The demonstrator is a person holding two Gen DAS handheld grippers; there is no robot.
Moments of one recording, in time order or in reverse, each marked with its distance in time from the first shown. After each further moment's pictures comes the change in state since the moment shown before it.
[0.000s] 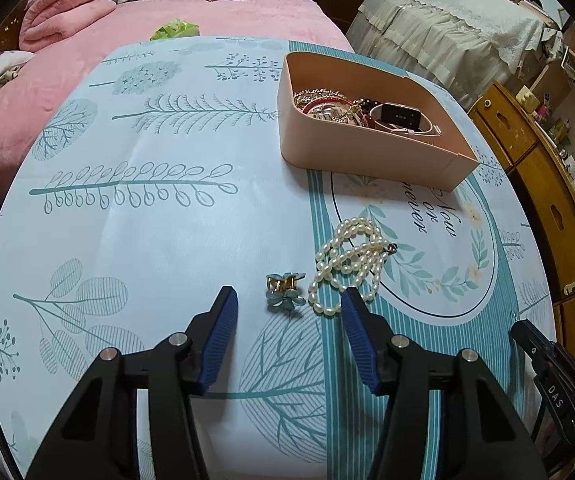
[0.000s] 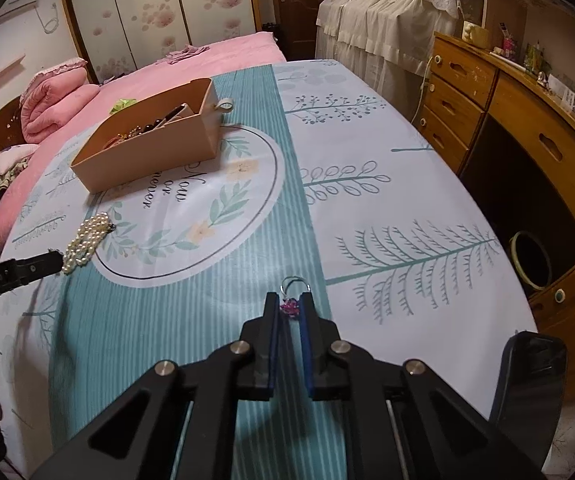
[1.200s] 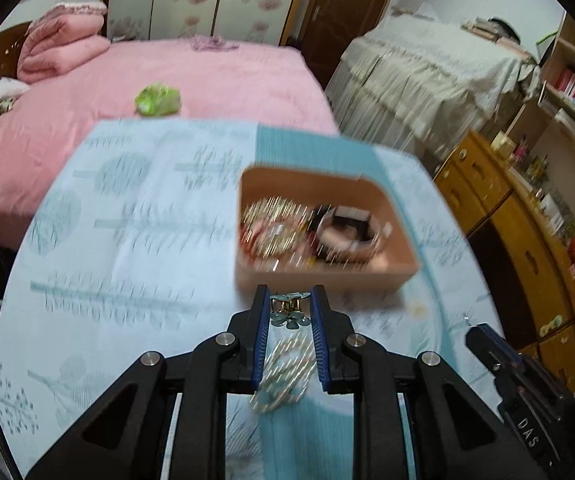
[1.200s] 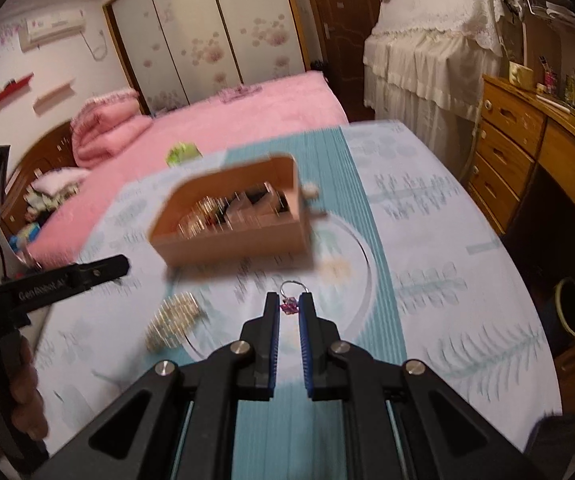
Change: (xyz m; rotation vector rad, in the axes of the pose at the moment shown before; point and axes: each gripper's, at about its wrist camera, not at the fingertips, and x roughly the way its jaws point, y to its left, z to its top) left arm -0.047 -0.035 0.070 0.004 -0.196 -0.069; right arm -0.027 0.044 0.071 -0.042 -0.187 0.209
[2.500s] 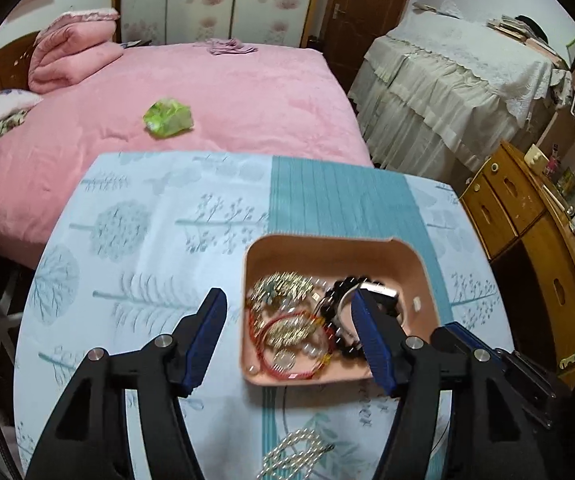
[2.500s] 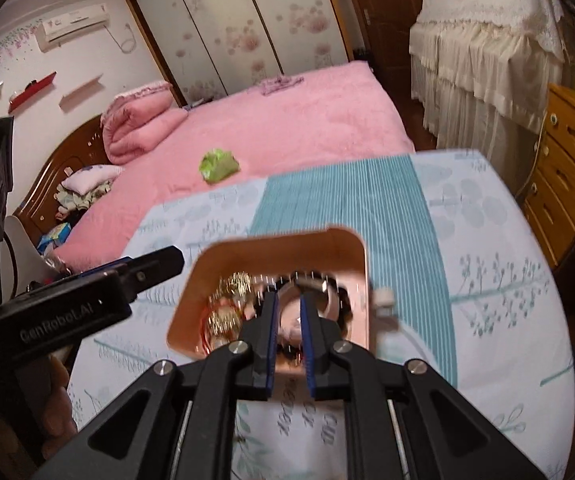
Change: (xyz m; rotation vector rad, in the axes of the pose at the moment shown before) left arm 0.048 -0.004 0.067 -0.014 0.026 0.120; right arm 0.084 0.012 0.075 -0.024 0.111 0.143
